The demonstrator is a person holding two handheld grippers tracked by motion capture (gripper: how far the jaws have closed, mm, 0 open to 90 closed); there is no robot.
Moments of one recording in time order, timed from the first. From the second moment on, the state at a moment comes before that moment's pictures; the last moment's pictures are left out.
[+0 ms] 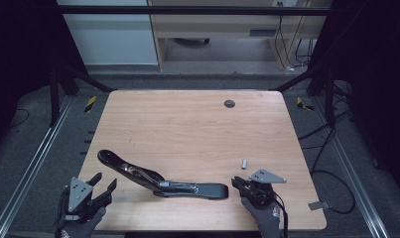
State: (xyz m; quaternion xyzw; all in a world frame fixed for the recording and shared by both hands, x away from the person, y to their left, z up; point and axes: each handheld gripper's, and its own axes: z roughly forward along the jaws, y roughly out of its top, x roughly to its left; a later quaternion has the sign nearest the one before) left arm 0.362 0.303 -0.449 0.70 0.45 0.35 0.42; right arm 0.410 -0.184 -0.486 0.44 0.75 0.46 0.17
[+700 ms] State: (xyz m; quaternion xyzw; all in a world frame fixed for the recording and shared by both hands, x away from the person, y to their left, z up) left arm 0.376 0.302 -0.484 0.72 0.47 0.34 0.38; right arm 0.451 -0.206 -0.464 0.50 0.74 0.40 0.21
